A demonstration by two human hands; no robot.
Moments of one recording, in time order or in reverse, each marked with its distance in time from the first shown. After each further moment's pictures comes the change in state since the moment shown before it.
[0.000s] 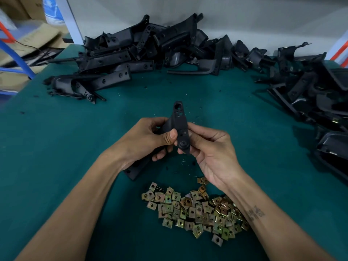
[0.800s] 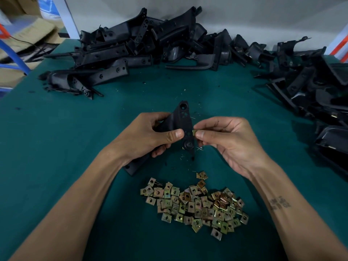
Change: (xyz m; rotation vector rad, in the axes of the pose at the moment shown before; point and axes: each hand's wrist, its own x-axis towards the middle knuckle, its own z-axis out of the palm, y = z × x) left_hand 0.001 -0.002 0.000 0.097 0.021 0.003; right_hand -0.004 -0.041 -0.024 -0.354 0.016 0.030
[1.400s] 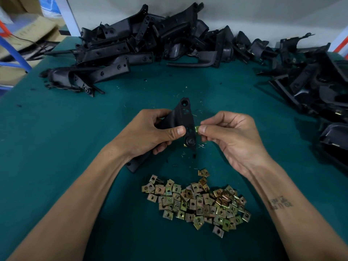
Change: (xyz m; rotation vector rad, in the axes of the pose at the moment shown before) left_hand 0.002 -0.003 0.001 0.013 0.025 0.003; right_hand -0.001 0.003 0.003 -0.011 0.105 -0.021
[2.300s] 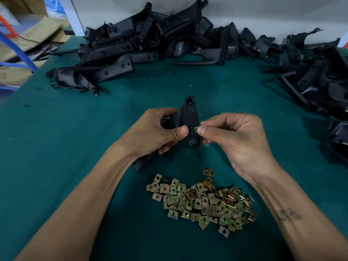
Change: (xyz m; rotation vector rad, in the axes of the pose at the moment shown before) left_hand 0.002 -0.001 0.001 0.047 -0.016 0.037; right_hand -0.009 0.001 0.013 -0.058 0.011 -0.111
